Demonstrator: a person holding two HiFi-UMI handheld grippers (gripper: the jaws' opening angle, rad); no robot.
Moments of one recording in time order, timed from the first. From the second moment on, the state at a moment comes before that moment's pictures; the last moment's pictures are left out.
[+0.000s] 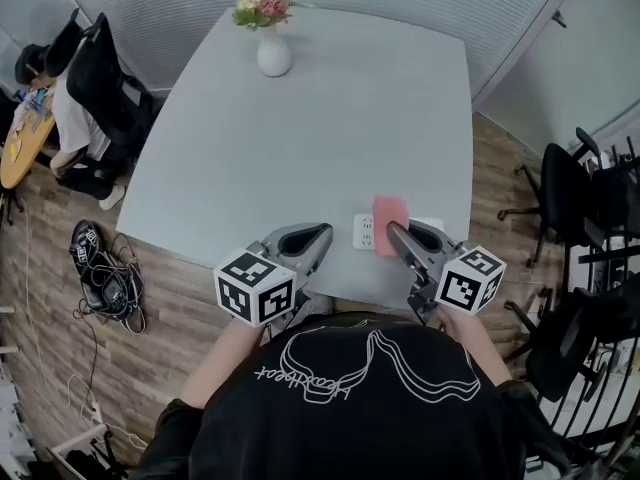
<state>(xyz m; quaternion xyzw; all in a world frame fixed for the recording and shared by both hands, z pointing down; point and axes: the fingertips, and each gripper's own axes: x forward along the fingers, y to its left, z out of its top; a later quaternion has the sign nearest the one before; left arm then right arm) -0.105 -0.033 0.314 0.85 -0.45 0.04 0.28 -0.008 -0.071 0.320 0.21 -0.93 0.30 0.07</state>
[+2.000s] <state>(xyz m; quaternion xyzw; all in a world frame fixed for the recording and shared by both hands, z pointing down) -0.119 -0.078 0.463 0.84 -0.37 0.12 0.37 -0.033 -0.097 0.495 0.35 -0.83 0.38 0.21</state>
